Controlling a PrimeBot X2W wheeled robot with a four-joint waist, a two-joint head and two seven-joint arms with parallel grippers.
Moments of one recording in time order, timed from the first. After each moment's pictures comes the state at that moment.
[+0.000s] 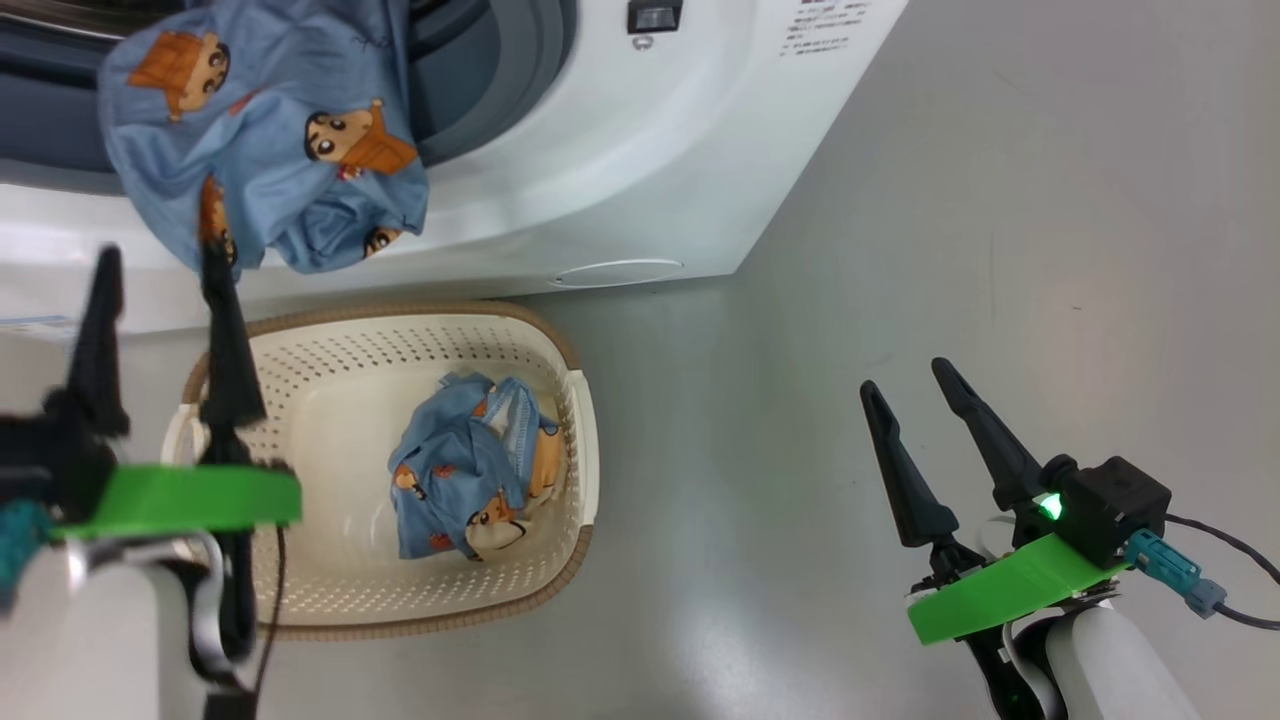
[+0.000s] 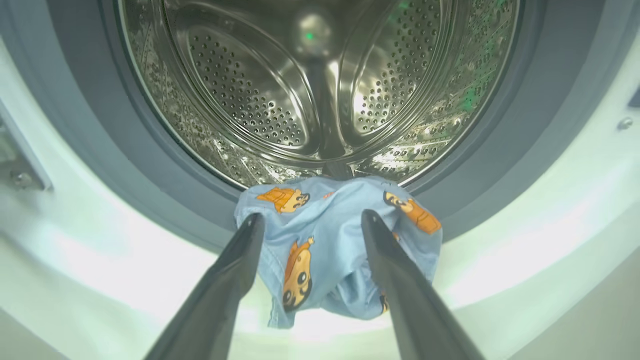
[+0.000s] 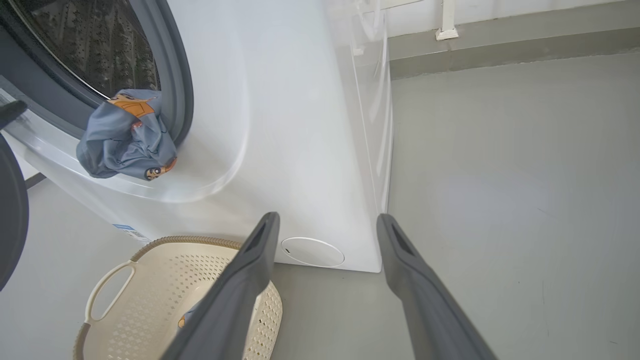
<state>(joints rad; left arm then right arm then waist) -0.38 0.07 0.06 0.10 -0.18 -0.01 -0.26 -0.22 -0.12 0.18 0.12 0.31 0.13 -0.26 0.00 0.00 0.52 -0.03</state>
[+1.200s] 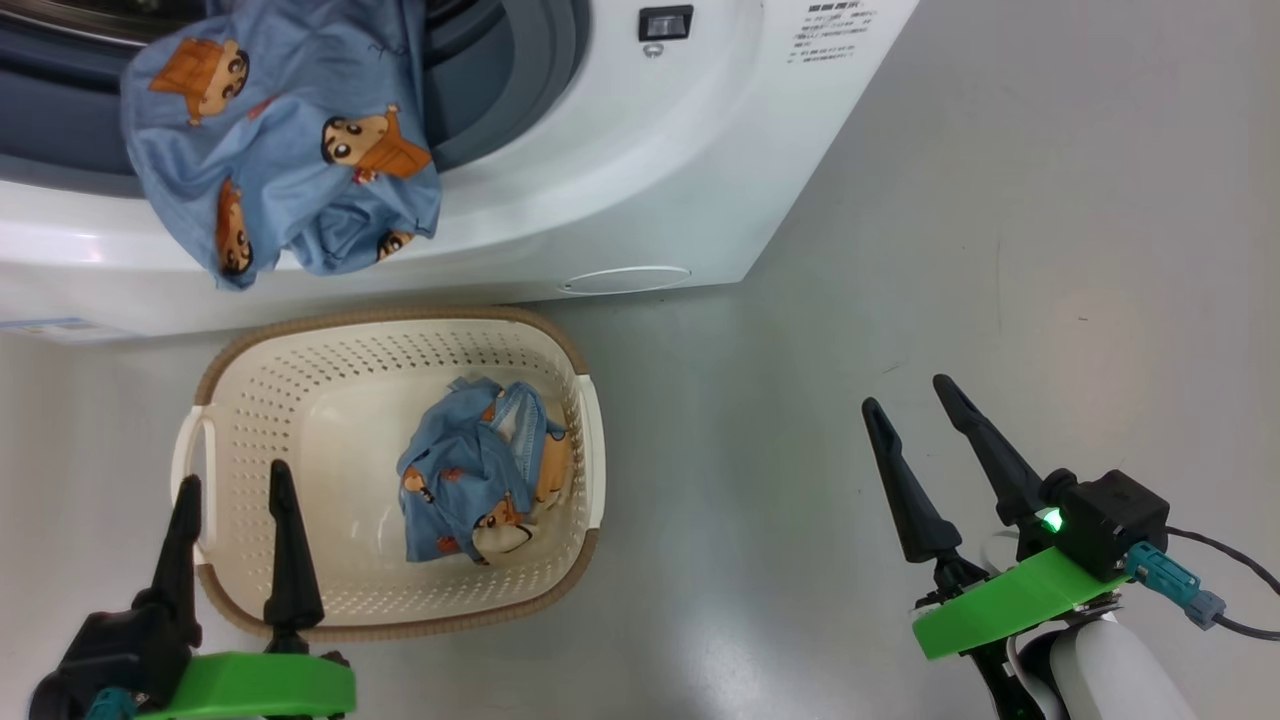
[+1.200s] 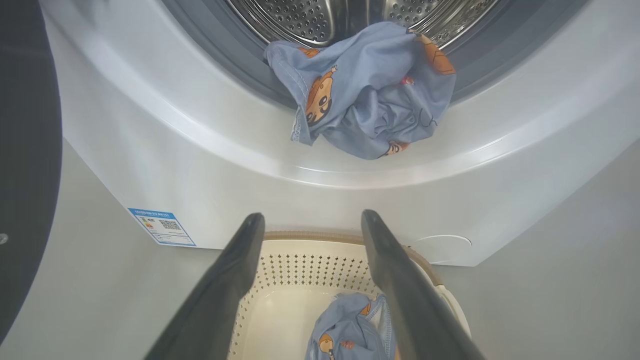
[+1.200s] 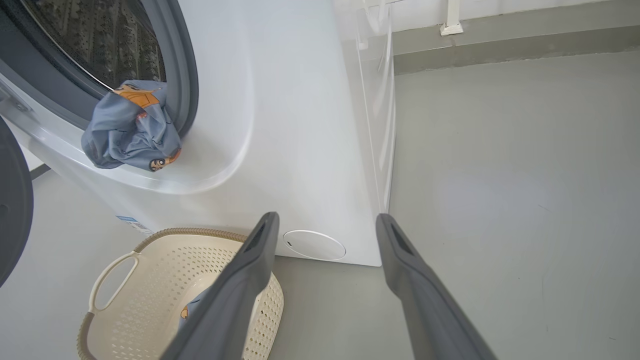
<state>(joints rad) -0.04 0.04 0.01 0.01 -0.23 0.09 -0.26 -0.20 -0.14 0.19 0.13 0.31 0.13 -0.26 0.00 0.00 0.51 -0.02</state>
